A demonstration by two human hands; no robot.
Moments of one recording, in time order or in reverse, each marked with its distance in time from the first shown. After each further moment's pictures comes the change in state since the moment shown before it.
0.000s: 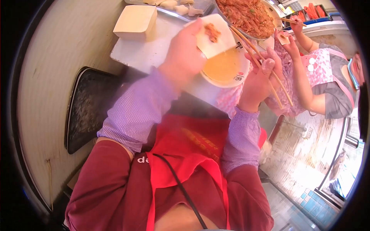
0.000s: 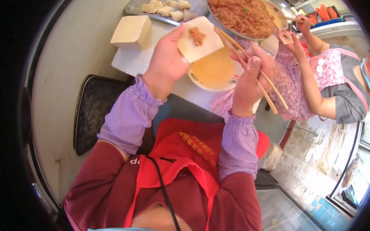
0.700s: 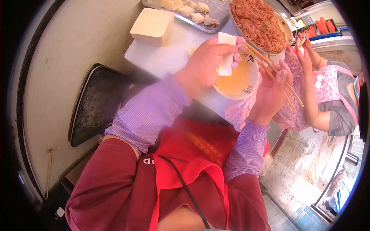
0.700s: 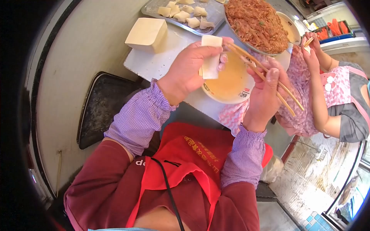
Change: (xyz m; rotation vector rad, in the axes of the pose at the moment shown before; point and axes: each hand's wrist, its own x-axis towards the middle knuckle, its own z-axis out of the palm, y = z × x) left_hand -0.027 0.032 0.048 -0.313 -0.035 -0.317; right_hand 0.014 0.000 -0.006 0.247 0.018 0.210
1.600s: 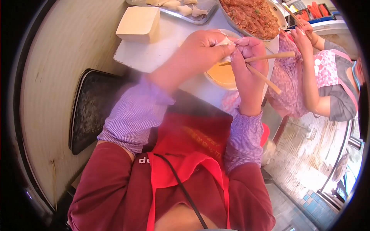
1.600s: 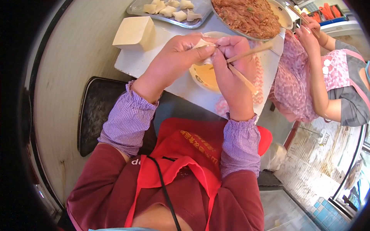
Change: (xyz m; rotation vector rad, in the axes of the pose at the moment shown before) left_hand -0.008 0.014 -0.003 0.891 -0.177 0.227; right_hand -0.011 0.005 0.041 -0.401 -0.320 -0.001
